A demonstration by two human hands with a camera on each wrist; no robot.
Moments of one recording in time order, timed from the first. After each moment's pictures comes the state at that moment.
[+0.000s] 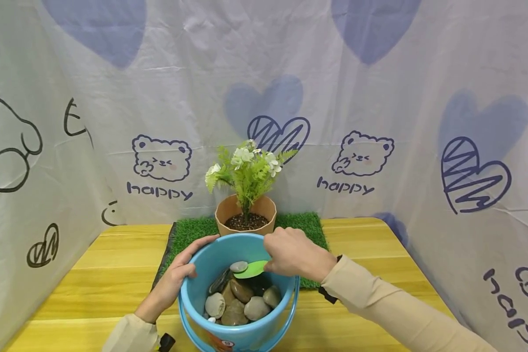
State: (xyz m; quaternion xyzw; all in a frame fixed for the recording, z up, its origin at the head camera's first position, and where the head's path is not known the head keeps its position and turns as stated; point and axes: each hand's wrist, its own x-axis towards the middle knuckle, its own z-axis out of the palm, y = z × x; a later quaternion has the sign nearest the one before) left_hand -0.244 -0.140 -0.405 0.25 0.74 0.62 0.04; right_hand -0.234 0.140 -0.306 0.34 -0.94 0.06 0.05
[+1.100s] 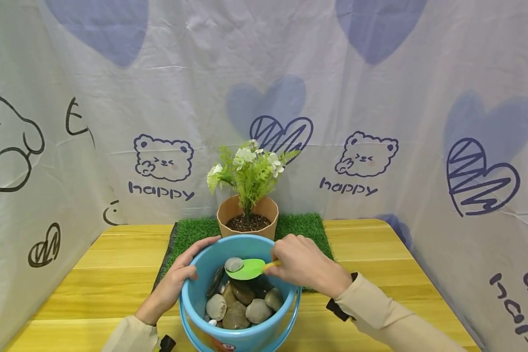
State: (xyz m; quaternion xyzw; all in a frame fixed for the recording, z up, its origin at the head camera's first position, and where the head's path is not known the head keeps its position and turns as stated) left_hand -0.245 -0.141 -0.406 0.26 0.73 0.63 0.05; right_hand -0.231 0.153 -0.321 0.34 -0.93 0.10 0.10
